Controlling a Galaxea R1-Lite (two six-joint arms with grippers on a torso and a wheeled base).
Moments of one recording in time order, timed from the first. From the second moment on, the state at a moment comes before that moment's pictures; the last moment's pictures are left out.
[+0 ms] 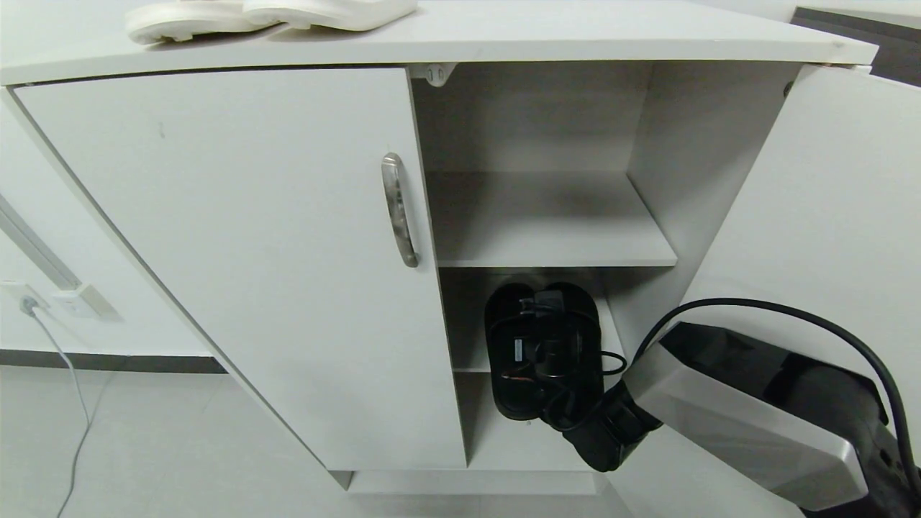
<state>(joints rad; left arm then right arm) 0.00 0.00 0.00 0.00 -0.02 0.01 0.71 2.50 -1.34 -1.07 -0.72 0.06</state>
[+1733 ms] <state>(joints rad) 0.00 0.00 0.00 0.00 -0.03 0.01 0.62 2.65 -1.75 -0.83 -0.65 0.08</state>
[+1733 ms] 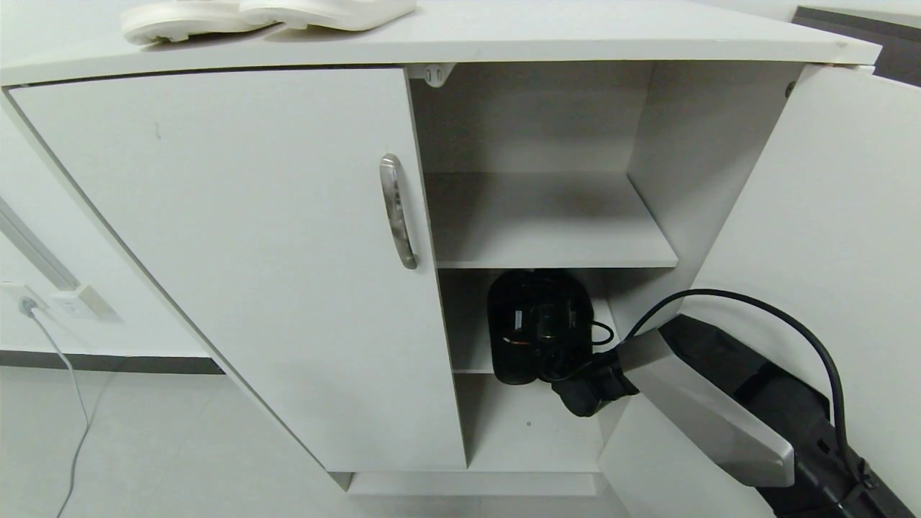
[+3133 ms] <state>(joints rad) 0.00 0.00 0.00 0.00 -0.03 0.01 0.80 2.18 -0.83 -1.21 -0.71 0.09</state>
